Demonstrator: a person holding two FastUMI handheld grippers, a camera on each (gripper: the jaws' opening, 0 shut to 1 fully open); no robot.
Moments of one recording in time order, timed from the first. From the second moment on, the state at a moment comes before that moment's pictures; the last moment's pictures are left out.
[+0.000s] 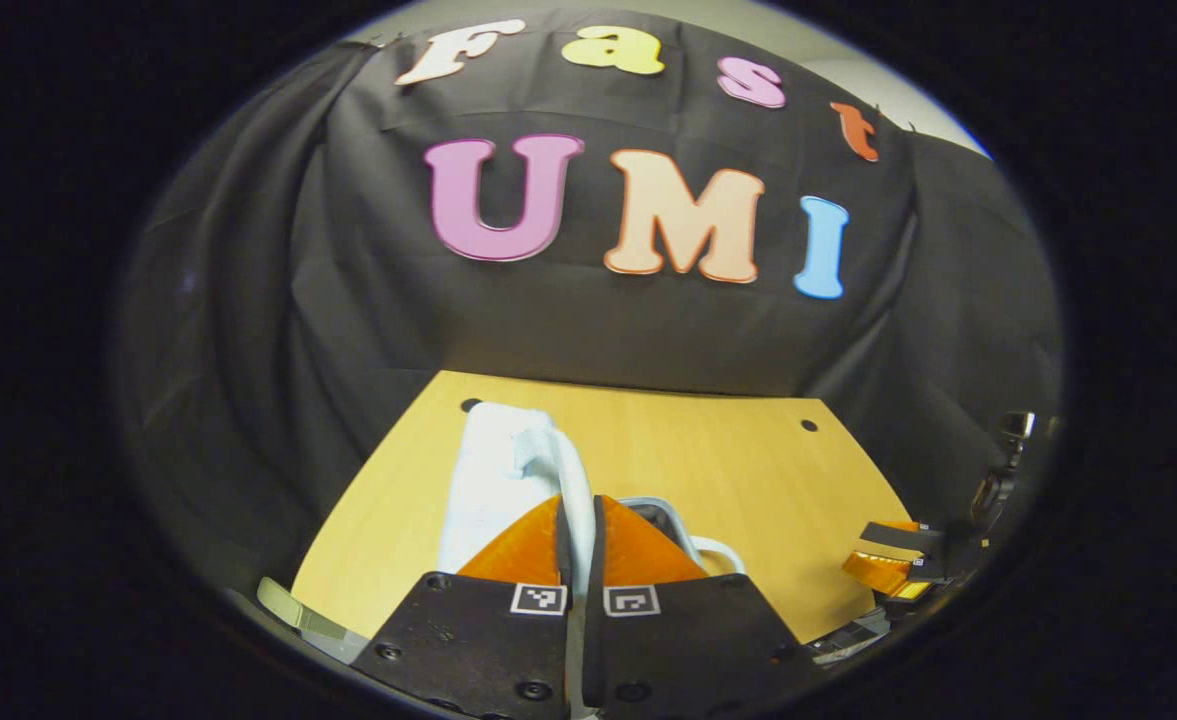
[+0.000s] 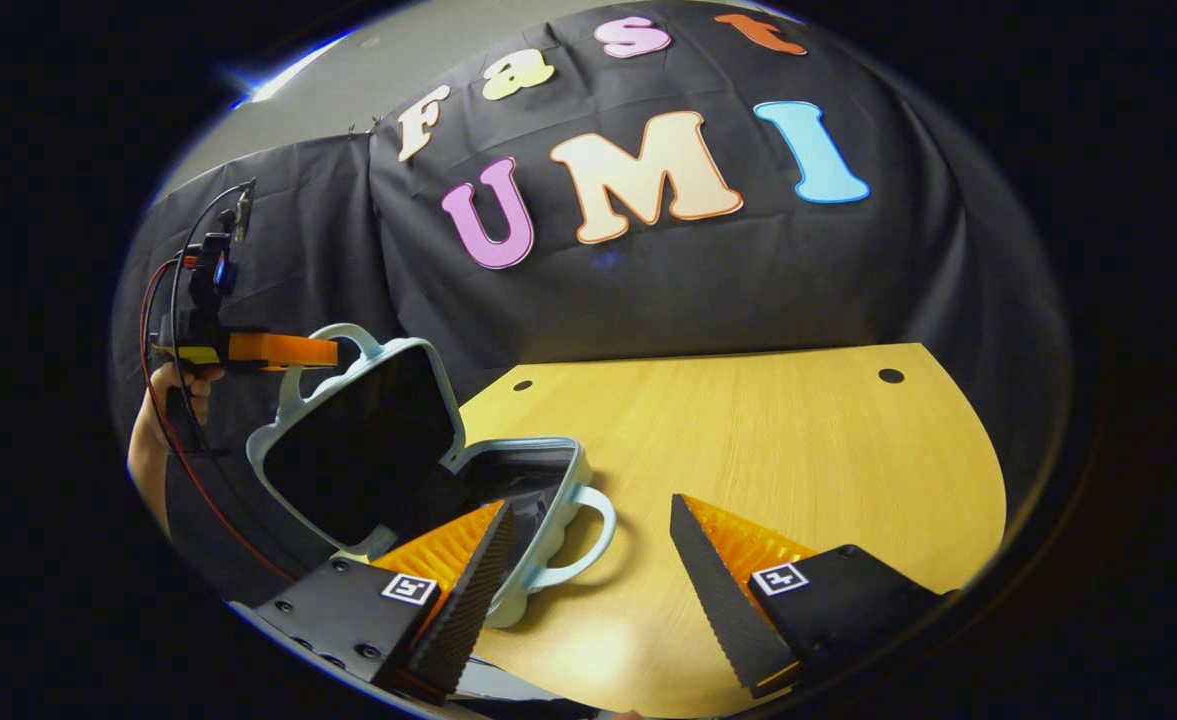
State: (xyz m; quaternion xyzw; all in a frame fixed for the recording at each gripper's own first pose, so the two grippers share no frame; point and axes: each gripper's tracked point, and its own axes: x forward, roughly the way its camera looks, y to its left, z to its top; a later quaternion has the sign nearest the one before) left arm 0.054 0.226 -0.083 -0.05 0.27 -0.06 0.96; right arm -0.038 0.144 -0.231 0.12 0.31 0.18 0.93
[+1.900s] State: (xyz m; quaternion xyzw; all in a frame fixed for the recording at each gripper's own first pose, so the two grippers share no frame) left arm 0.051 0.038 -0.038 -0.02 0.07 0.02 1.00; right arm 0.030 -0.019 -0.042 0.01 0.04 0.04 1.00
